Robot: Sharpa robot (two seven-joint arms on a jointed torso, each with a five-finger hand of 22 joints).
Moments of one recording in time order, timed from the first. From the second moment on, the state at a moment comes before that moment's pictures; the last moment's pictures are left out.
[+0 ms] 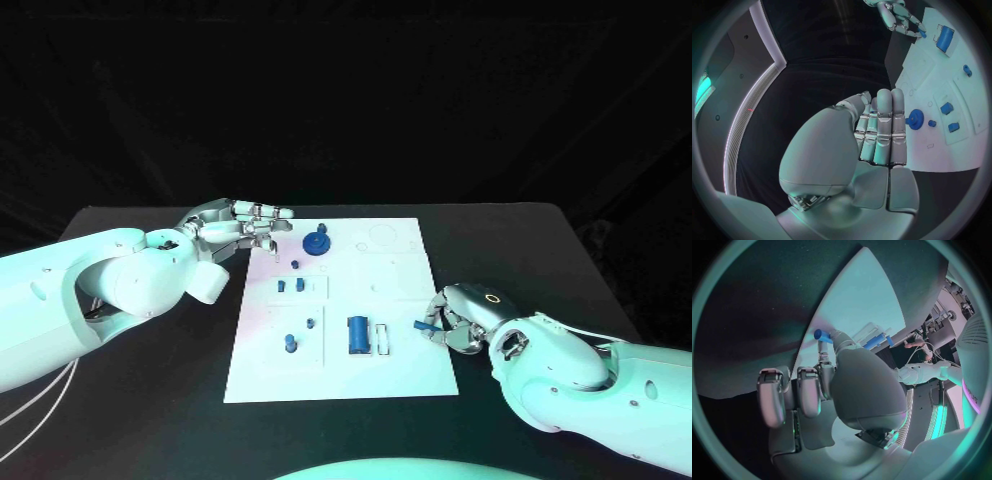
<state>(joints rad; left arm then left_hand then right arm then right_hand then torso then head) 1.22 -1.00 -0.01 1.63 -0.06 -0.17 0.07 1.51 -0.14 0.39 0.07 0.17 1.01 0.19 0.09 0.07 1.07 0.12 0.25 0.18 1.15 0.03 0.88 0.43 0.17 0.97 0.12 0.88 0.65 1.02 -1.02 -0.17 1.85 -1.69 -0.49 -0.57 1.42 -0.09 0.15 0.20 0.34 1.11 0.06 0.24 0.37 1.46 -0.02 1.33 1.31 1.47 -0.08 1.53 1.31 0.01 1.47 0.04 1.55 1.31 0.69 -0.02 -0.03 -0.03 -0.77</state>
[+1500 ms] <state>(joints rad) 1.22 -1.00 -0.01 1.64 -0.06 -0.17 0.07 1.51 -0.14 0.39 0.07 0.17 1.01 0.19 0.09 0.07 1.07 0.12 0.25 0.18 1.15 0.03 0.88 0.43 0.17 0.97 0.12 0.88 0.65 1.02 -0.92 -0.17 1.88 -1.35 -0.63 -0.56 1.23 -0.17 0.29 0.23 0.44 1.14 0.04 0.29 0.43 1.47 -0.03 1.39 1.31 1.46 -0.09 1.54 1.31 0.01 1.47 0.03 1.57 1.31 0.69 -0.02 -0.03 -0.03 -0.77</state>
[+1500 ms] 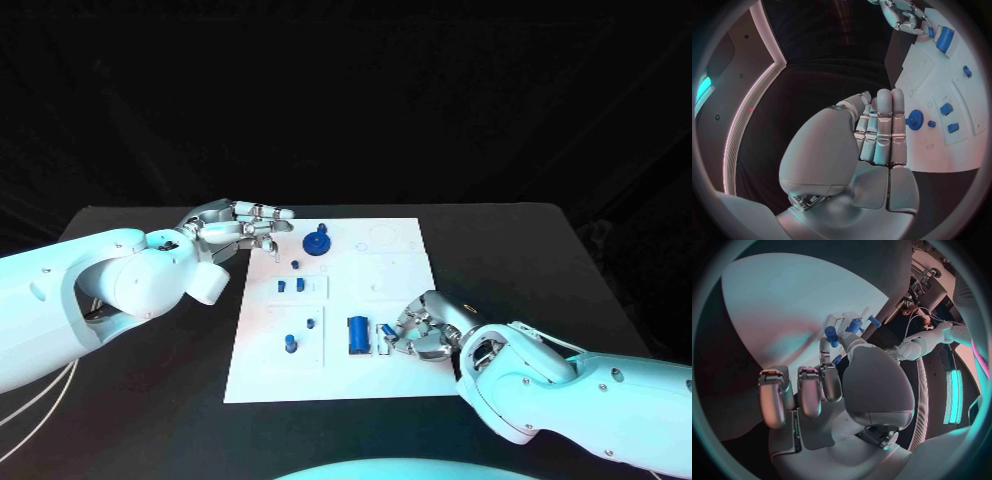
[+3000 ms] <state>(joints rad) 1.22 -1.00 -0.01 1.64 -0.07 -0.17 0.07 1.51 -0.14 0.40 0.06 0.17 1.01 0.19 0.09 0.07 1.06 0.12 0.26 0.18 1.15 0.03 0.88 0.42 0.17 0.97 0.12 0.88 0.65 1.02 -0.89 -0.17 1.86 -1.33 -0.59 -0.56 1.10 -0.15 0.07 0.29 0.42 1.17 0.02 0.32 0.46 1.47 -0.04 1.41 1.31 1.47 -0.09 1.54 1.31 0.01 1.47 0.02 1.57 1.31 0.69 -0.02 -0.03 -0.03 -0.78</state>
